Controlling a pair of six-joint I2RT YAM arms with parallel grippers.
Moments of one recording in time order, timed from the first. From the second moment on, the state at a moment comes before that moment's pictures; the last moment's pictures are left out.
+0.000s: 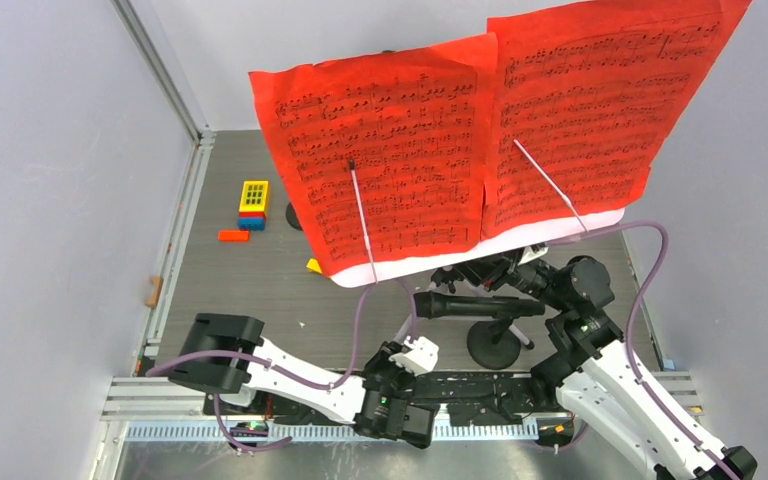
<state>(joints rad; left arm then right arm) -1.80 1.64 0.96 -0.75 -1.14 -0.99 0.50 0.57 0.52 0.36 -0.56 0.28</state>
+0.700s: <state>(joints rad) -1.85 1.67 0.99 -1.02 -1.13 -1.25 0.66 0.78 0.59 0.49 -0.52 0.24</state>
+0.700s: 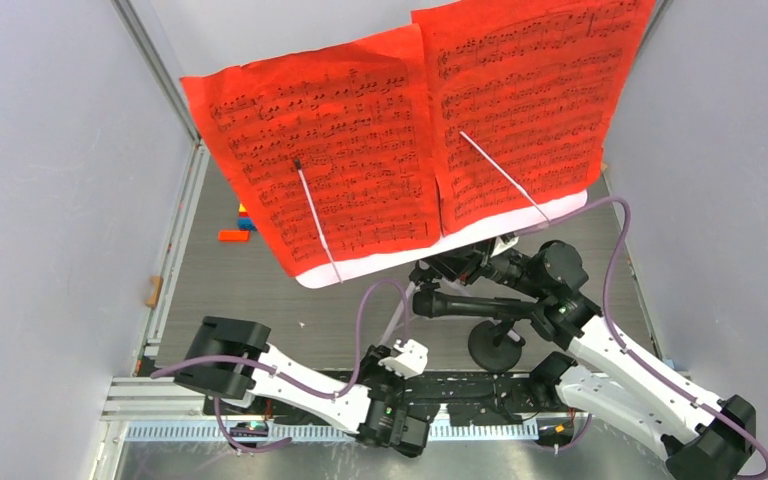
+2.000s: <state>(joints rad) -1.91 1.80 1.11 -1.28 -1.10 -1.38 0.67 0.73 0.53 0.55 -0.50 0.22</state>
